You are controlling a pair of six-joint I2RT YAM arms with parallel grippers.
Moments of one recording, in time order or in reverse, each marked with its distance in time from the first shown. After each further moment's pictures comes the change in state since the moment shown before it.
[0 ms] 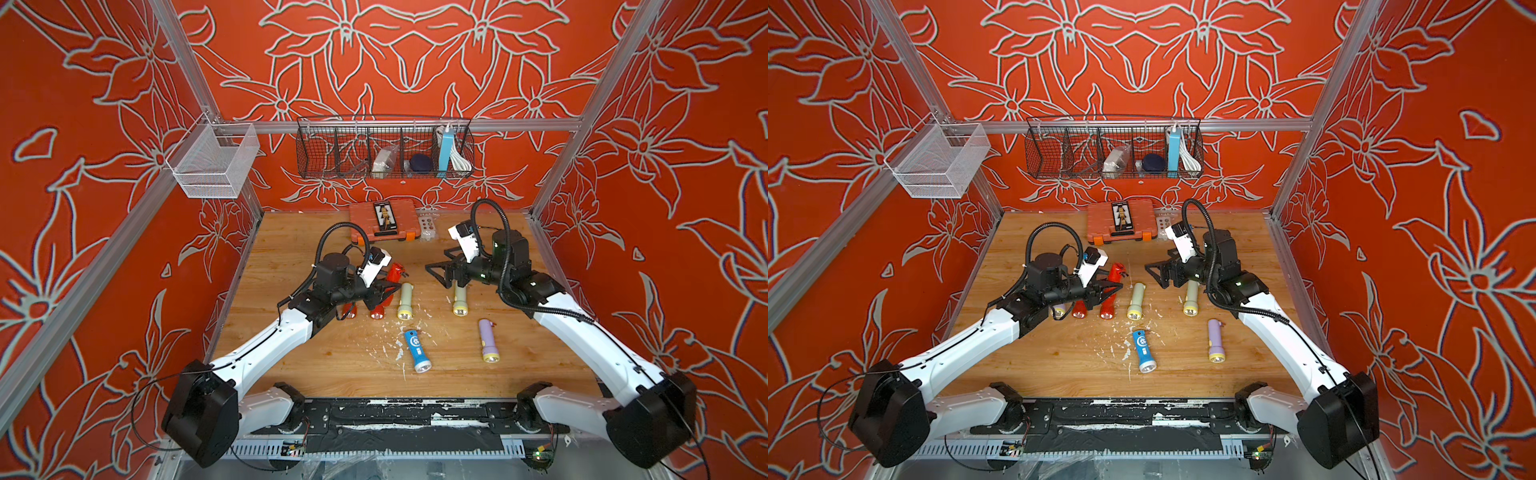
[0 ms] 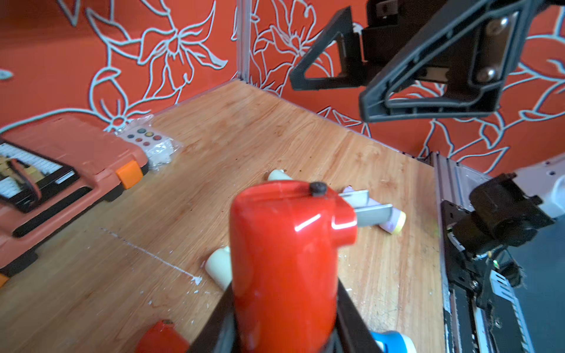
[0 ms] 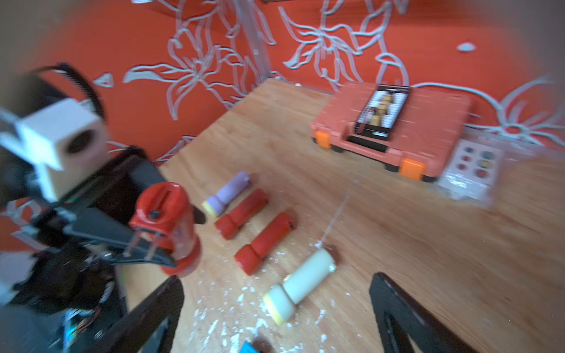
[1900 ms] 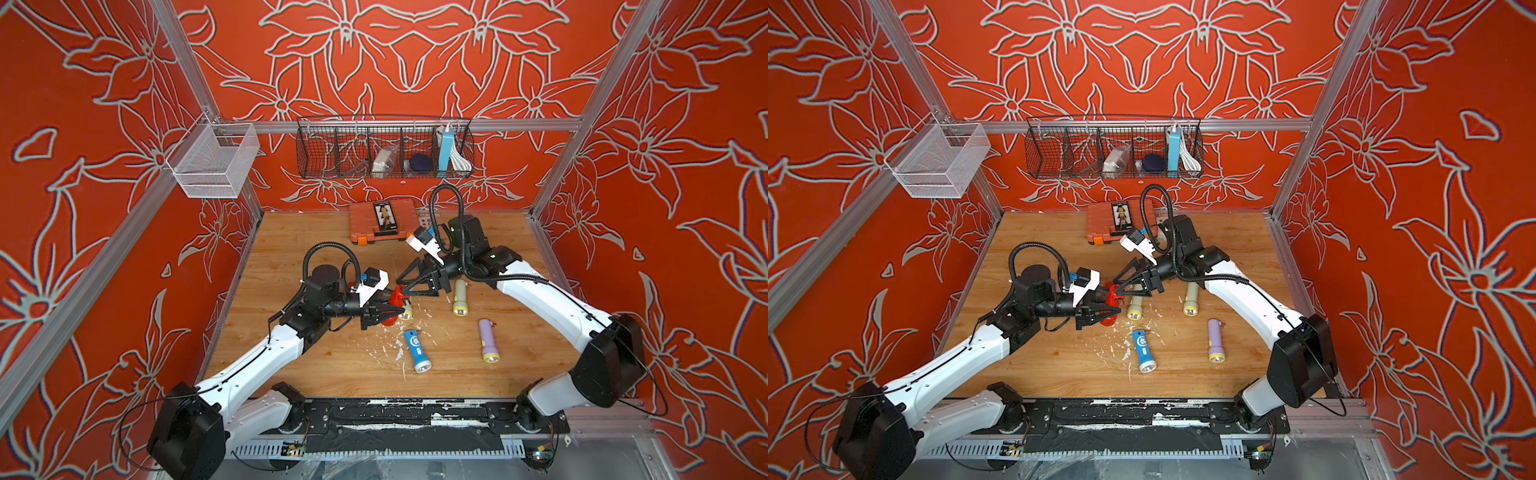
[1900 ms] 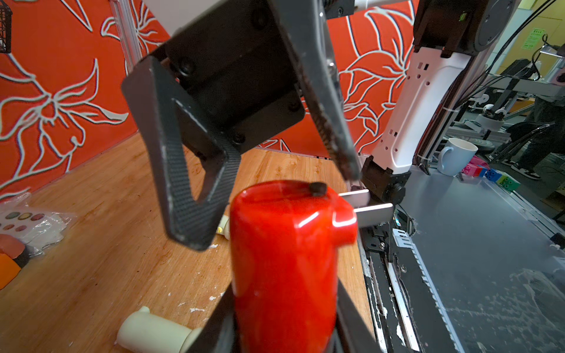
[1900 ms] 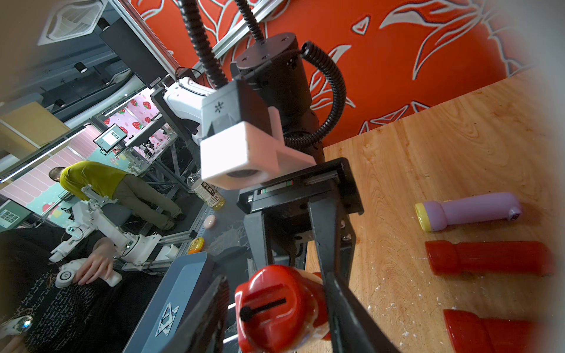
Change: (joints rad) left arm -0.014 -0.123 -0.098 0.088 0.314 0.054; right arm 0.136 0.323 0.284 -0.198 -0.725 -0.171
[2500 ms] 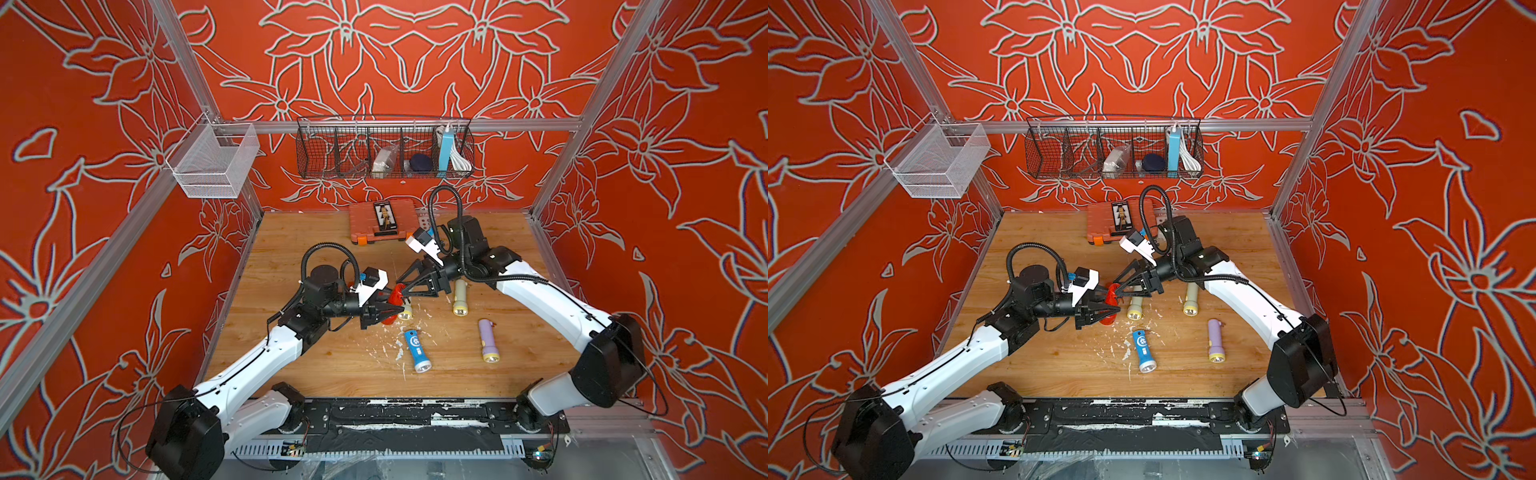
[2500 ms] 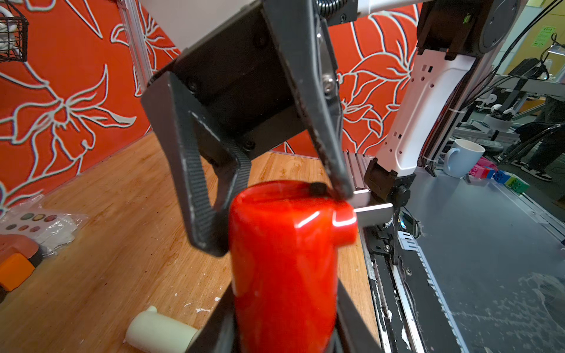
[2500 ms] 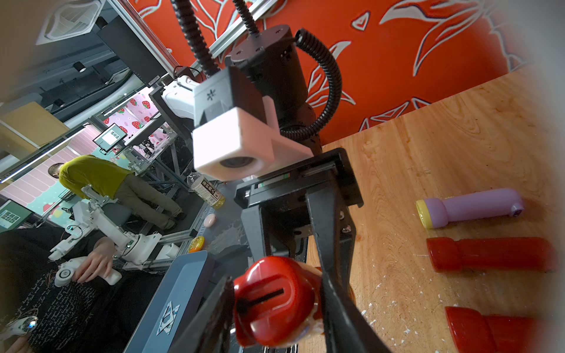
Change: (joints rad) left arm 0.000 -0.016 0.000 0.000 -0.019 0.000; right arm 0.010 0.000 -0.001 -0.014 0.007 -0.007
